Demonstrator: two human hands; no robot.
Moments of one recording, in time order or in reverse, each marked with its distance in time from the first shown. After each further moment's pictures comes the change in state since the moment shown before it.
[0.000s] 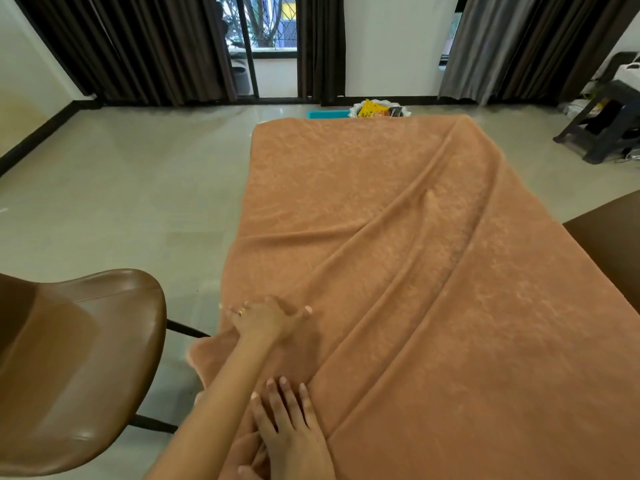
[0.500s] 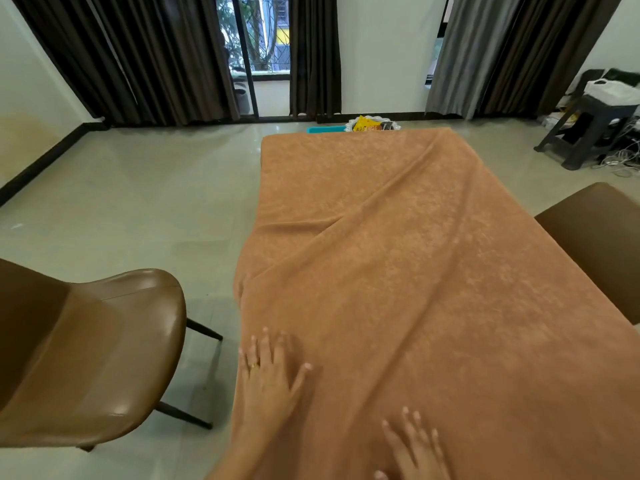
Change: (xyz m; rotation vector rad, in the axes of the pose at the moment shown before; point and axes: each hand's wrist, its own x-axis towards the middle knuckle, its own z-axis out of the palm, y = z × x) left_hand -0.134 -0.098 0.094 -0.166 0.366 0.384; right_hand -0.118 0.011 -0.086 -0.028 0.644 0.147
